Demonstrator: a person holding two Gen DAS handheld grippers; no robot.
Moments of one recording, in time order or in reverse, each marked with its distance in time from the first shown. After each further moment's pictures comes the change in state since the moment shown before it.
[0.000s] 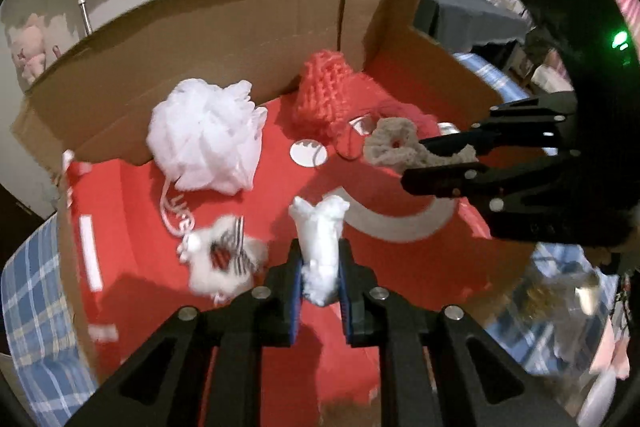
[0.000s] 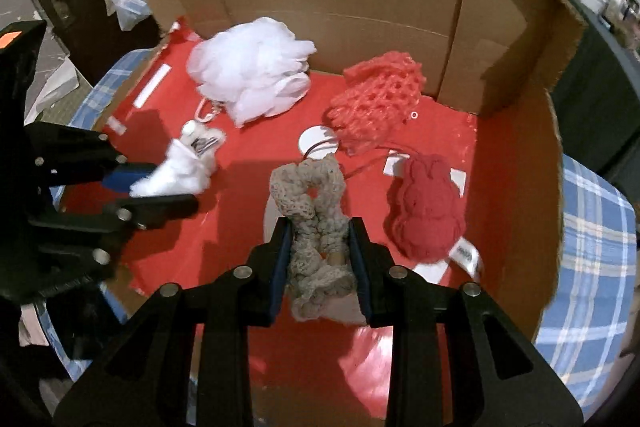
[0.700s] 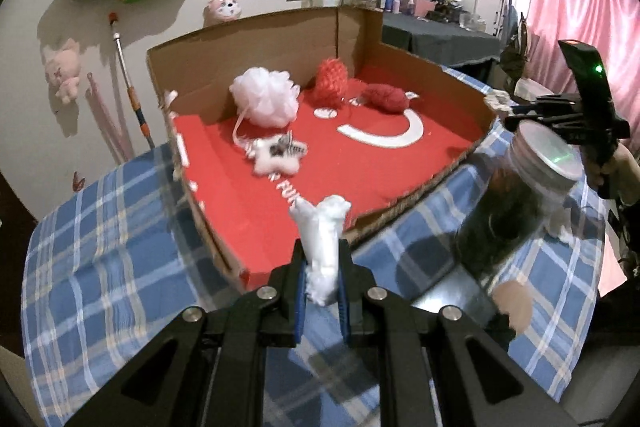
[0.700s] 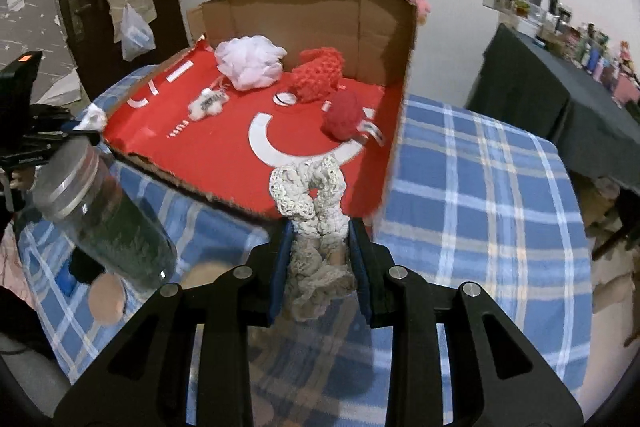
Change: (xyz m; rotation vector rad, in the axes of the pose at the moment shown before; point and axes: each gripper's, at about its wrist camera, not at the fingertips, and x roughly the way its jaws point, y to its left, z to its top) left arm -0.091 0.022 -0.143 0.073 -0.207 0.036; right arm -0.103 -0.013 -0.150 -0.016 -0.271 -0.095
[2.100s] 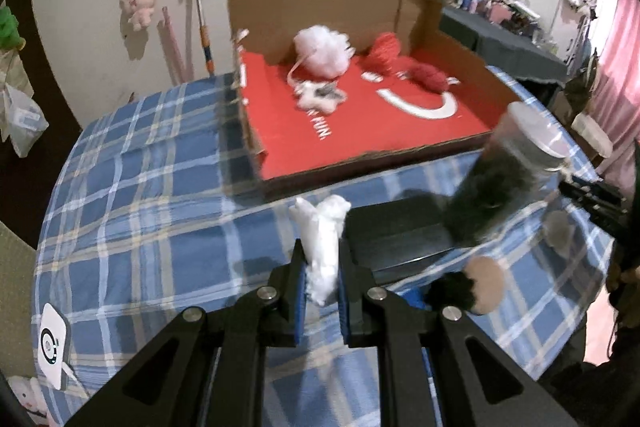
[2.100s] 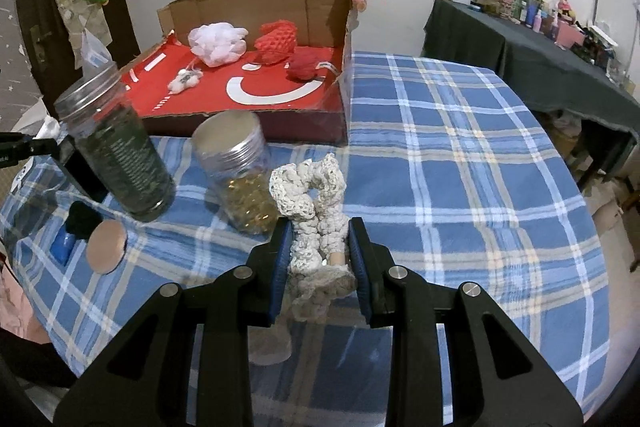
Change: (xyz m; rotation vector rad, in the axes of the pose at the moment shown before) left arm -0.041 -0.033 -0.032 -0.256 0.096 0.169; right arm -0.041 0.024 -0.093 0.173 -0.029 -0.163
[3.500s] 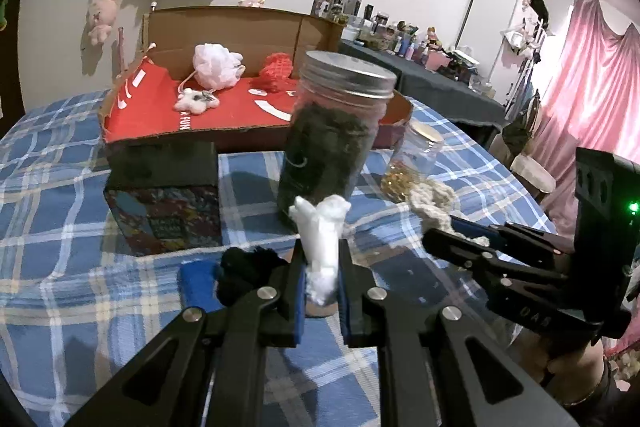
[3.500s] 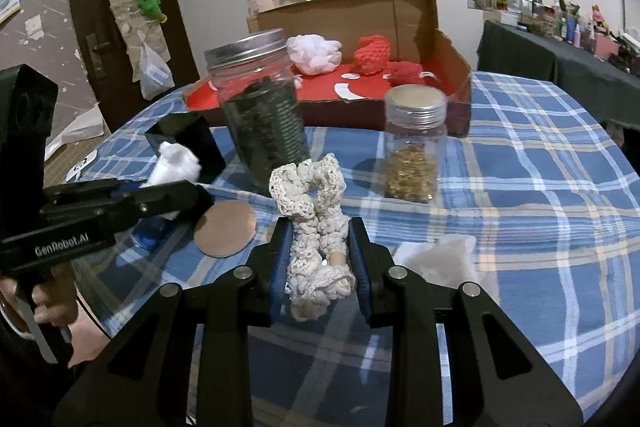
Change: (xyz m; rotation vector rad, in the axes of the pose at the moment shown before) left arm 0.008 -0.106 -0.067 -0.050 -0.219 -0.234; right arm -0.020 0.083 -0.048 -0.019 -0.124 0.186
